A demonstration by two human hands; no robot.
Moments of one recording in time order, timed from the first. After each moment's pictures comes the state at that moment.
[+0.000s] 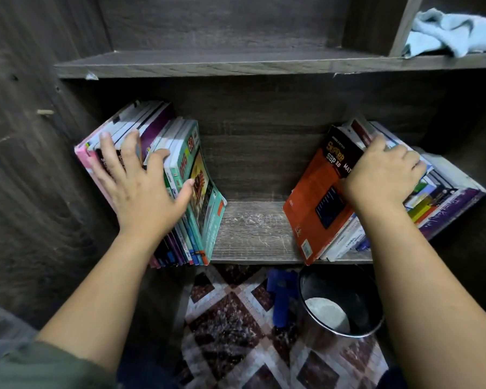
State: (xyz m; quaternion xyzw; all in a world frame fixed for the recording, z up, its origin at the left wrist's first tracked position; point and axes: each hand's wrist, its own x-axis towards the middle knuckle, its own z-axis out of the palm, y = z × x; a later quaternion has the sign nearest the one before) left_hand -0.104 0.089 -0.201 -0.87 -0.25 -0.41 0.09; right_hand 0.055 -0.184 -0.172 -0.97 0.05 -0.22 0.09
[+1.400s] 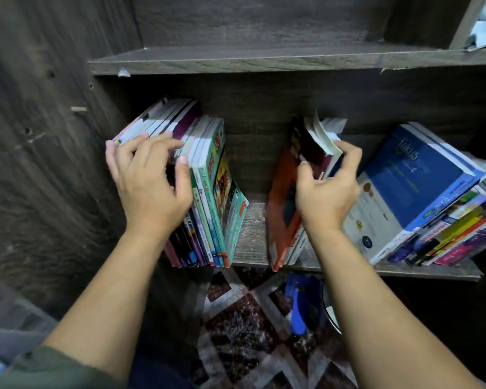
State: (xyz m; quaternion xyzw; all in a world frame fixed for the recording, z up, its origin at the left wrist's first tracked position) left_hand -0.117 0.106 -0.189 -0.83 -0.17 -0.54 -0.01; right_hand 0.015 -0.082 -0.218 -0.73 -0.08 -0.29 0.62
